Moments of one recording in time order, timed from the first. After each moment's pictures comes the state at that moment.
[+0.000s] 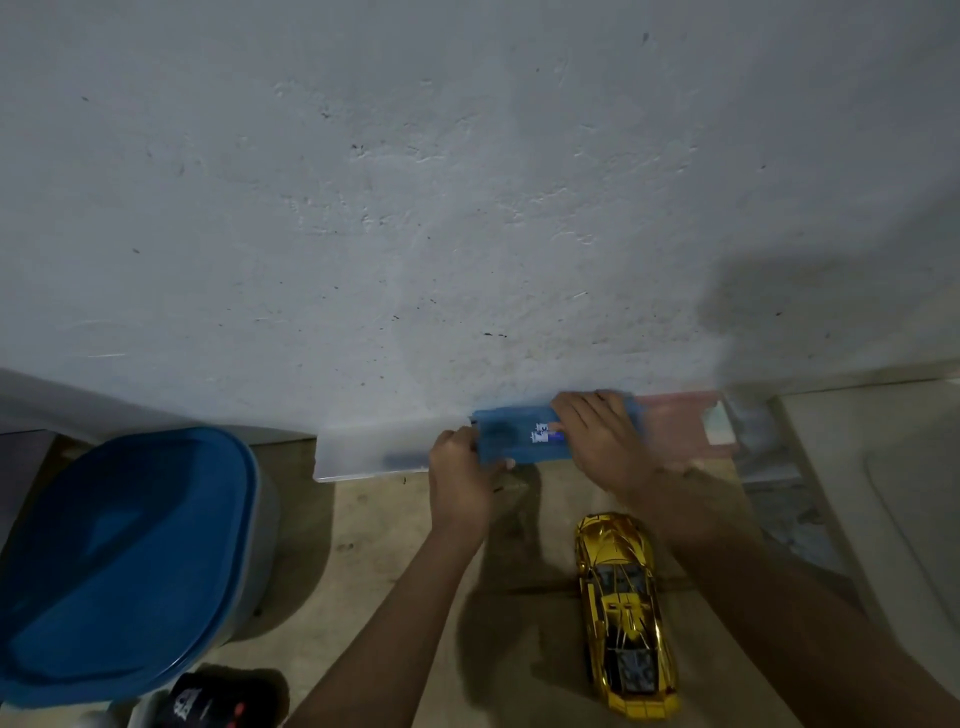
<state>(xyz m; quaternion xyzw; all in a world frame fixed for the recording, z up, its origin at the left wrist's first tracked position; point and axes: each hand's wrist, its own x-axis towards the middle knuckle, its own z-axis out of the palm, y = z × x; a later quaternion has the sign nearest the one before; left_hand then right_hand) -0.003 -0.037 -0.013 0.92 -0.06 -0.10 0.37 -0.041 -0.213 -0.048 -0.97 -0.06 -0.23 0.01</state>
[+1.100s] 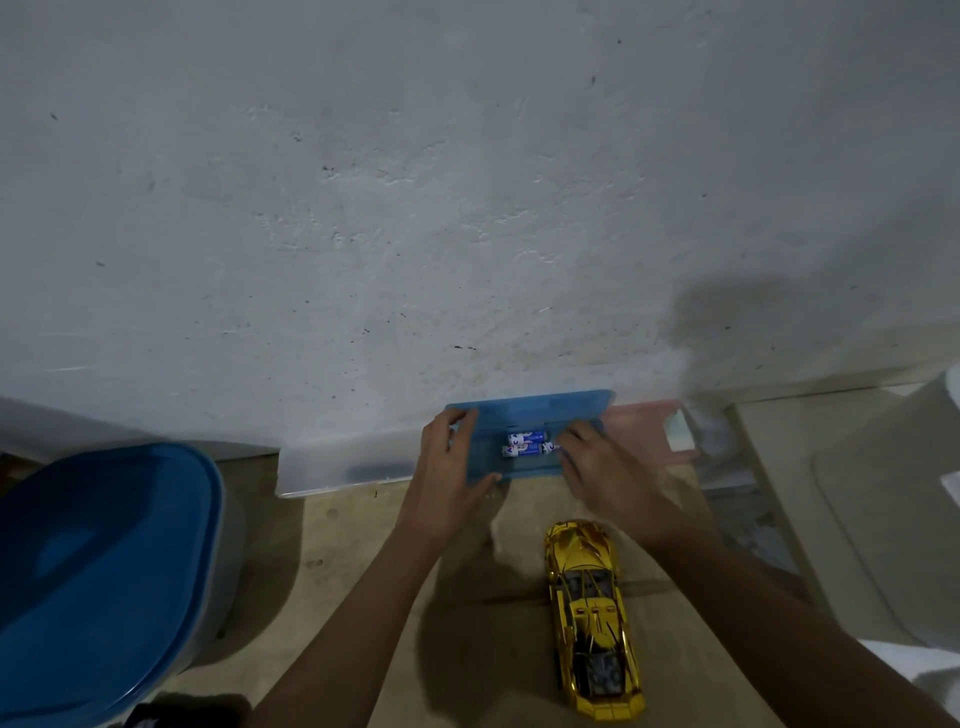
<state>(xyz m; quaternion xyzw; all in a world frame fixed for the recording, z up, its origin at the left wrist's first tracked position) 0.007 -0.030 -0.025 0.89 -0.33 -0.02 0.30 -0.077 -0.222 -0.022 -0.99 0.03 -0.03 0.15</state>
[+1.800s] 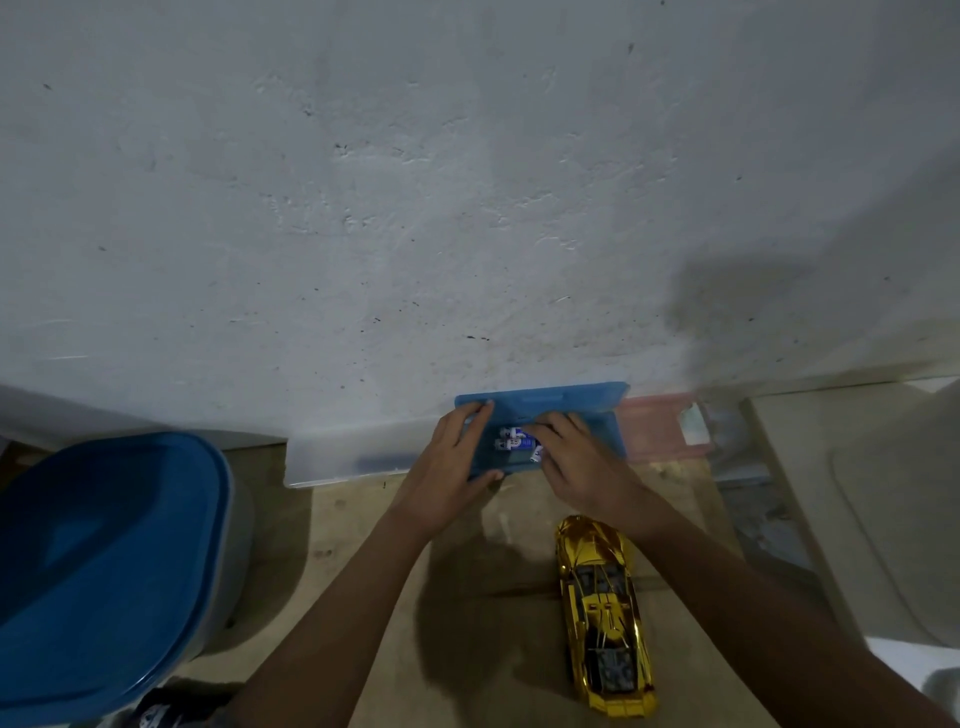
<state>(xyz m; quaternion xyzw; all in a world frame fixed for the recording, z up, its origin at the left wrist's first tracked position) 0.022 -0.017 -0.035 0.87 -0.42 -0.06 0.26 -0.060 -0.200 -0.029 -0.97 0.01 0.02 0.24</state>
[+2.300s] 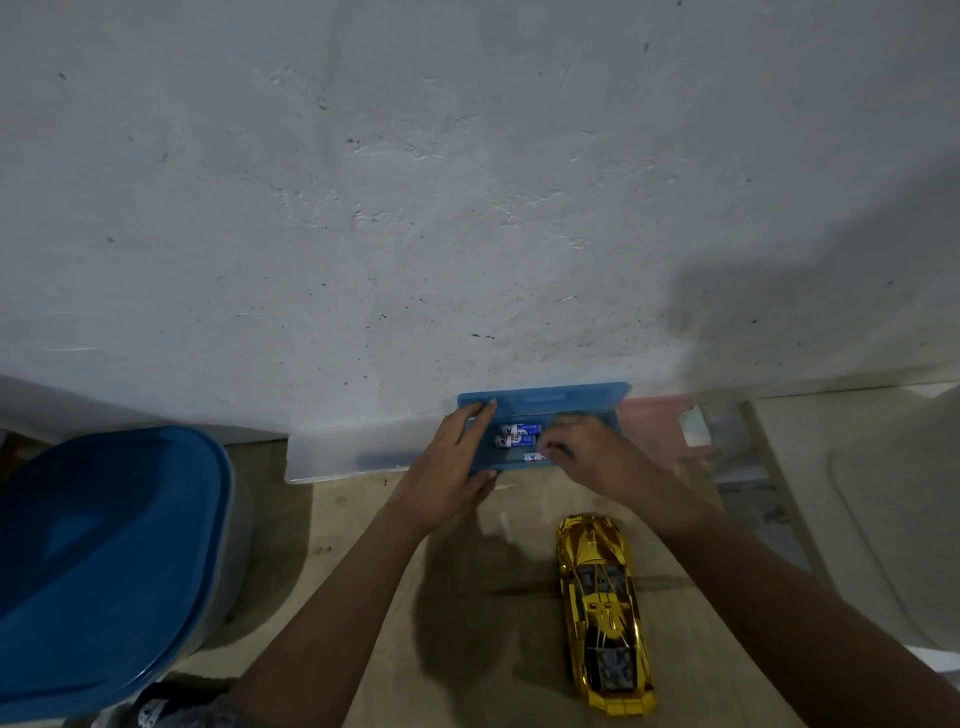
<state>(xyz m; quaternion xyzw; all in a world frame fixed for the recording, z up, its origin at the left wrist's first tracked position) 0.025 -0.014 -0.031 0.87 -0.40 -0.13 0.26 -0.044 -0.213 -0.015 -0.95 0.05 0.14 0.27</state>
